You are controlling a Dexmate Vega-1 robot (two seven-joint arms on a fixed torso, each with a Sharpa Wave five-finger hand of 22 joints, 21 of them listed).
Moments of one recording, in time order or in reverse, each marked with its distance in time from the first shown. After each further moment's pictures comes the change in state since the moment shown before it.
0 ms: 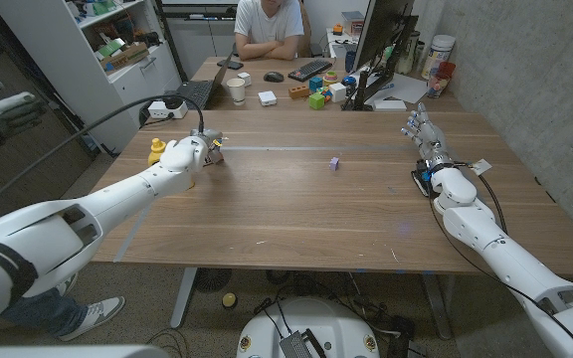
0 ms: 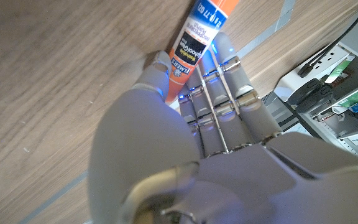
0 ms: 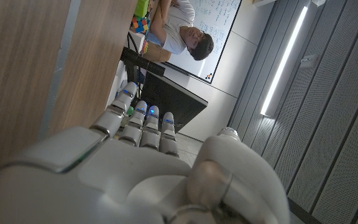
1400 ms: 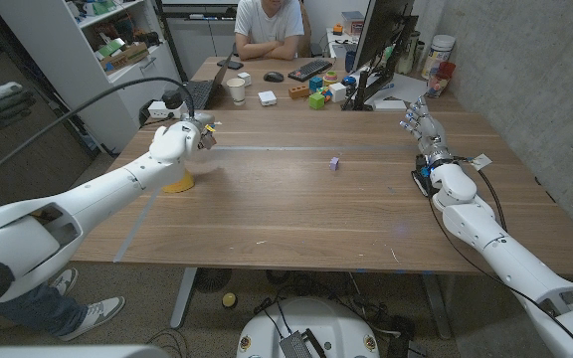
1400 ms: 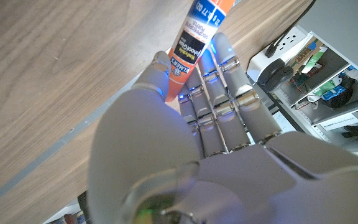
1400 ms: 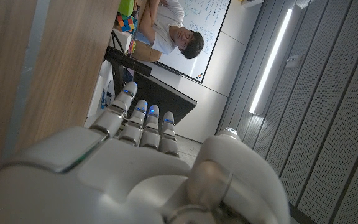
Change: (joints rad) left arm 0.011 0.090 -0.061 -0.186 0.035 0.081 -0.058; left_hand -0.006 0.006 -0.005 0.005 -0.005 0.000 0.000 -0.005 0.001 0.000 0.000 -0.003 0.000 0.005 0.002 -0.001 0.024 -0.022 0.022 0.006 -0.003; right arm -0.012 -0.004 0.007 -0.055 -0.003 0.017 -0.007; right_hand 0.000 0.000 -0.003 -0.003 0.000 0.003 0.000 0.000 0.000 0.005 0.005 0.000 0.005 0.013 -0.006 0.000 0.005 0.007 -0.007 0.000 0.000
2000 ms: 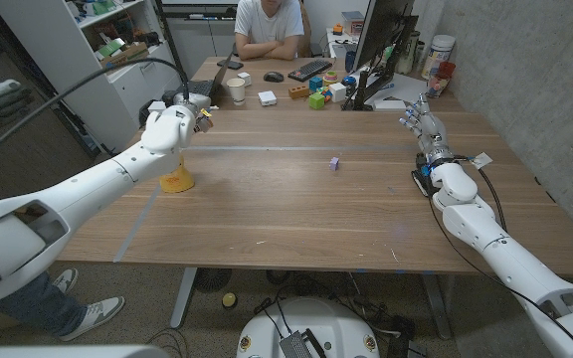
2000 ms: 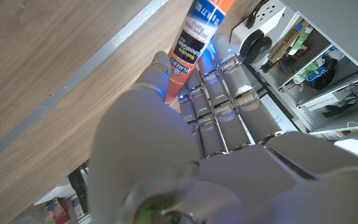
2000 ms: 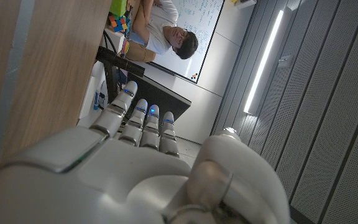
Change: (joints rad) left arm 0.018 0.048 -0.068 -0.145 0.060 0.055 -0.042; left_hand 0.000 0.000 -0.004 0.004 0.000 0.000 0.000 0.001 0.000 0.000 0.000 0.007 0.000 0.000 0.000 0.000 0.008 -0.013 0.008 0.000 0.000; right arm -0.007 -0.005 0.006 -0.014 0.005 0.016 0.023; right_hand 0.000 0.000 0.000 0.000 0.000 0.007 0.007 0.000 0.004 0.004 0.004 0.000 0.000 0.002 -0.002 0.000 0.000 0.005 0.005 0.000 0.000
